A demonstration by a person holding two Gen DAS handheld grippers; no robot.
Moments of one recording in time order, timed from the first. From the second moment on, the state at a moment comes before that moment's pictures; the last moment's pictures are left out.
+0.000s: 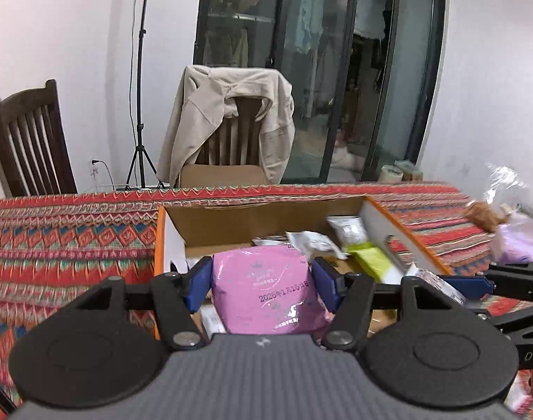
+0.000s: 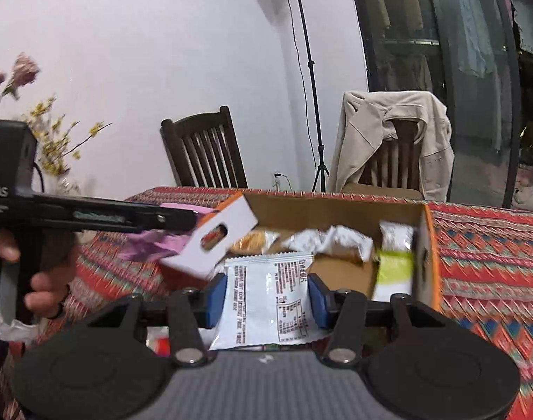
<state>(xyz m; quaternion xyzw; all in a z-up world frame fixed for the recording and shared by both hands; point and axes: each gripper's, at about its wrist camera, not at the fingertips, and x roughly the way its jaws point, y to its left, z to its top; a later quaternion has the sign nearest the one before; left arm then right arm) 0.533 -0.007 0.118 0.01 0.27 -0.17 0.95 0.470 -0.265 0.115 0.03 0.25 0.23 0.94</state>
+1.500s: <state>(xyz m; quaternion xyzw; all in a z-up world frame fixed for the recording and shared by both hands) 0.310 -0.006 0.113 -0.02 0.22 -0.09 0.97 0.339 -0.296 0.130 -0.02 0.19 0.15 0.97</state>
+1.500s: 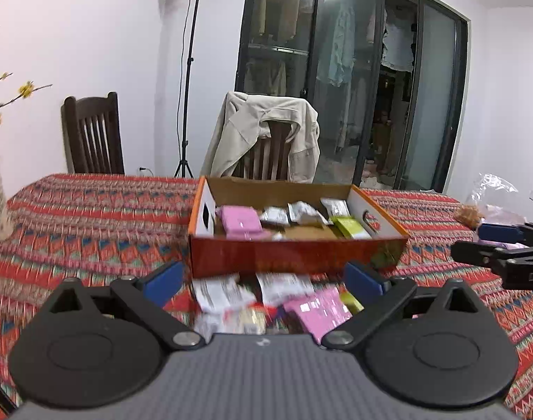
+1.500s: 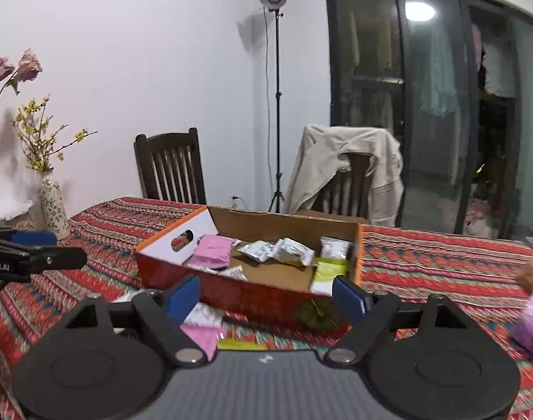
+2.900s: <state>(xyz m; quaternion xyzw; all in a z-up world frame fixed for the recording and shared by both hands) 0.237 -0.032 0.028 0.01 0.31 -0.05 0.95 0.222 -0.317 0.022 0.02 0.29 0.11 0.95</state>
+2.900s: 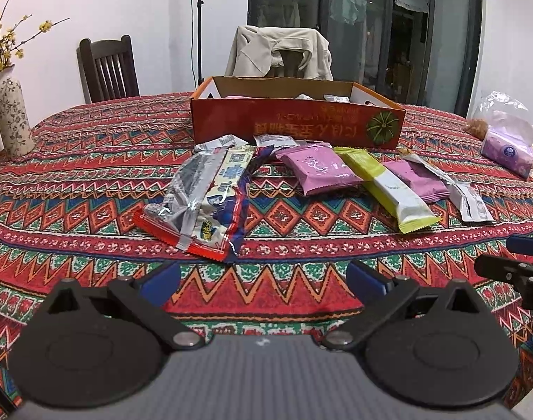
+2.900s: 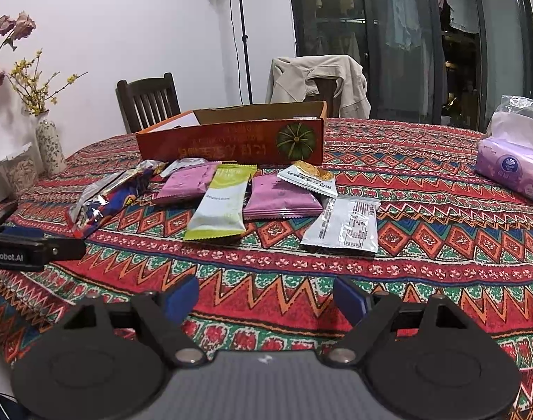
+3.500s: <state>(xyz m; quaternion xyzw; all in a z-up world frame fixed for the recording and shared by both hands) 0.290 -0.059 0.036 0.04 0.29 -0.08 0.95 0.261 -0.335 0.024 0.03 0.29 0.07 0.95</state>
